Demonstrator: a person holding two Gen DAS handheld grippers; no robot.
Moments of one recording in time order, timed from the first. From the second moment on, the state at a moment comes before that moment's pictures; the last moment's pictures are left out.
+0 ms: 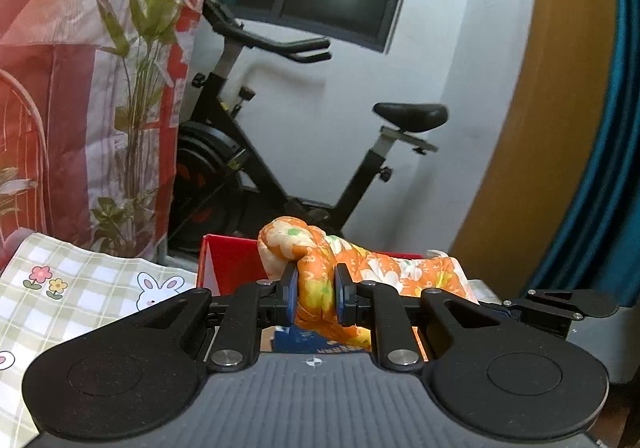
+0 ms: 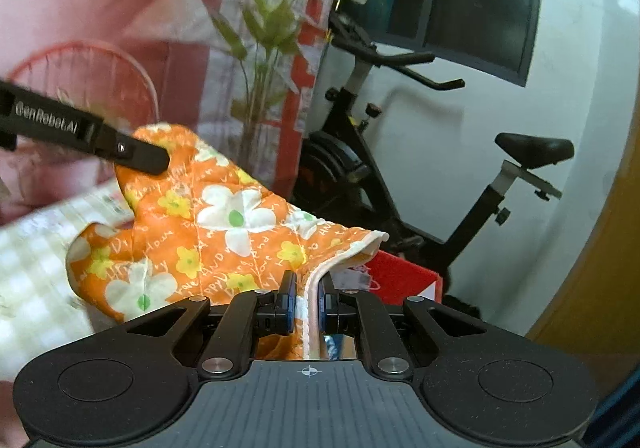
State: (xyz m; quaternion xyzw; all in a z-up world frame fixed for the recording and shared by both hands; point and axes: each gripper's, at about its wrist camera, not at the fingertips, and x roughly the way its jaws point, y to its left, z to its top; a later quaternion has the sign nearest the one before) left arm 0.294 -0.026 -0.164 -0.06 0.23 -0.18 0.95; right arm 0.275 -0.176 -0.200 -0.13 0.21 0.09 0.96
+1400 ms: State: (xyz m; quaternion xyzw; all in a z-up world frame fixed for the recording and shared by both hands) left arm 0.239 0.004 -0.186 -0.03 0.33 -0.19 0.93; right arm 0.219 -0.215 -0.211 0.04 0.25 0.07 0.97
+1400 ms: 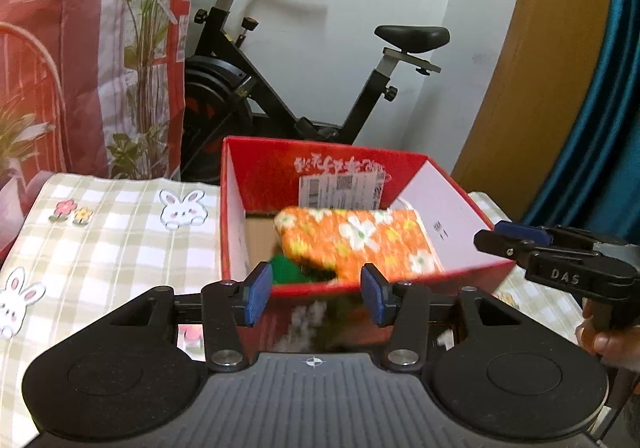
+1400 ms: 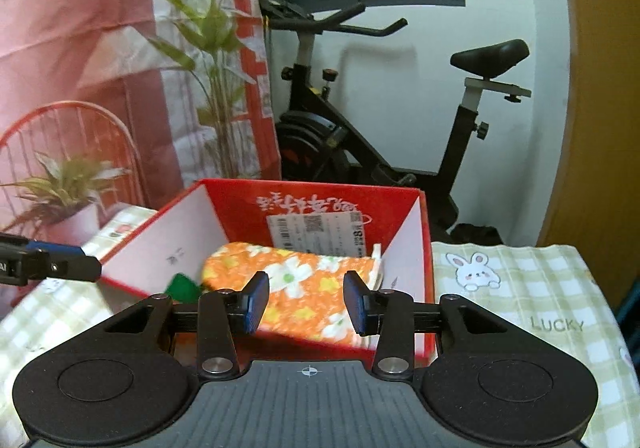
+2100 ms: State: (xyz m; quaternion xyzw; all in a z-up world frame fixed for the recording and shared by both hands) left arm 0.169 0.027 -0.256 -0.08 0.40 -0.19 0.89; right arm 0.089 -0.217 -0.278 0.10 0.33 0.05 0.94
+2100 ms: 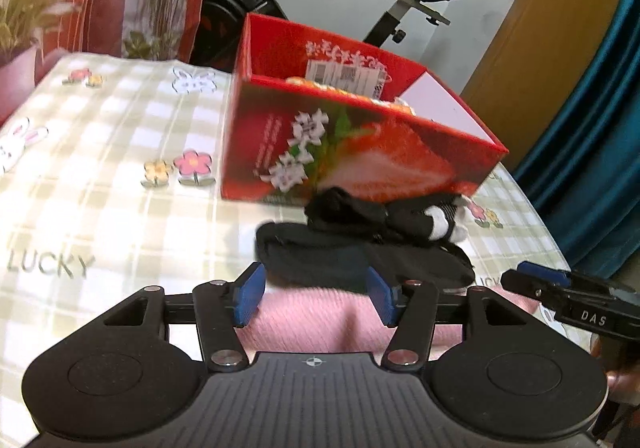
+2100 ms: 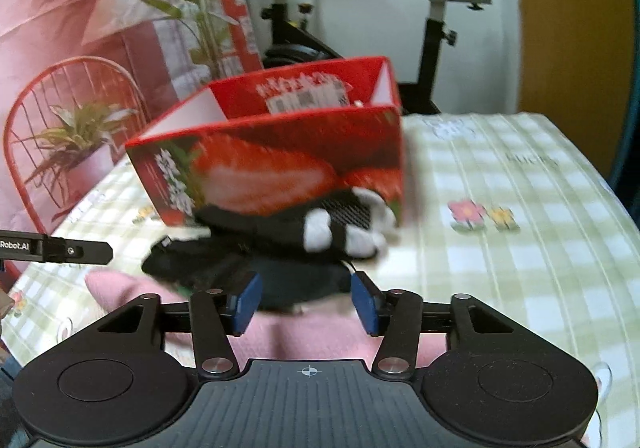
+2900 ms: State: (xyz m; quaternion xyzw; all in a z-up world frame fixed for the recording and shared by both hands) left arm 0.154 0.021 -0.294 -0.11 0.43 -0.20 0.87; right arm 0.092 -0.208 -0.316 0.12 0.39 0.06 0.91
